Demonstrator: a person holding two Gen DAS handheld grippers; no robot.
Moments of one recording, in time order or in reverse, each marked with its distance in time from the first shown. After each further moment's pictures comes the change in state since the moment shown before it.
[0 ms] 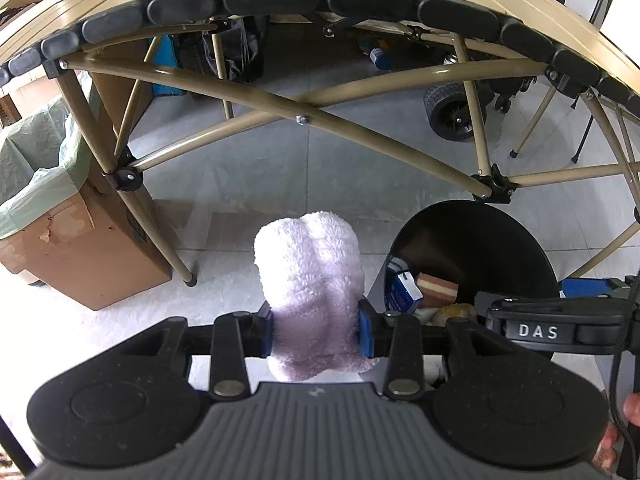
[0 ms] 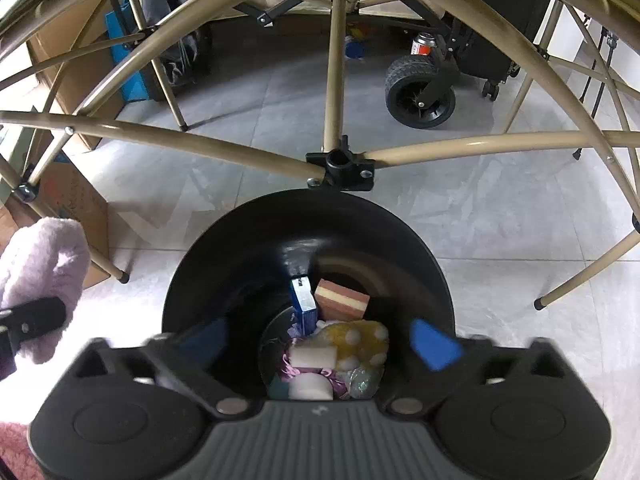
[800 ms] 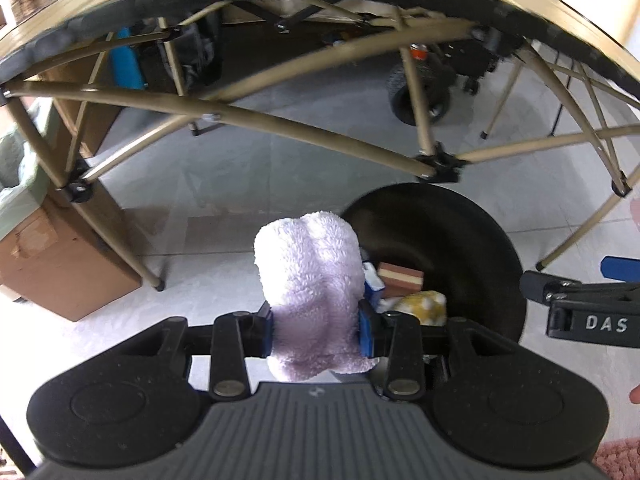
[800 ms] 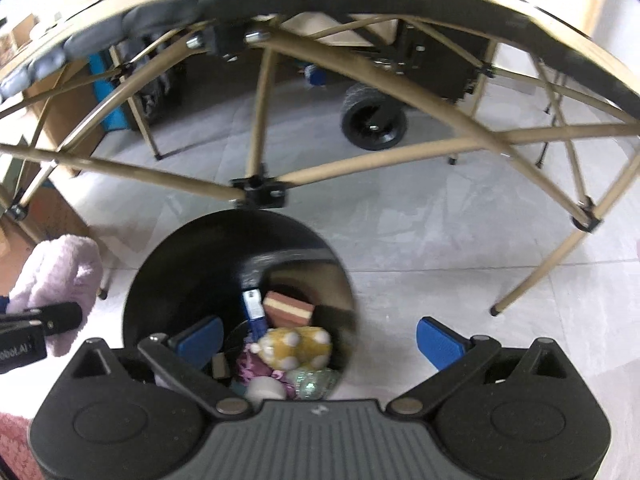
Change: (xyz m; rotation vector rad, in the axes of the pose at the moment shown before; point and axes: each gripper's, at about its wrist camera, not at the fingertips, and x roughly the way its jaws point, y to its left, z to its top) left arm 0.005 -0.053 -0.007 0.085 0.015 -0.047; right arm -0.048 -0.065 -0.018 0.056 -0.091 -0.069
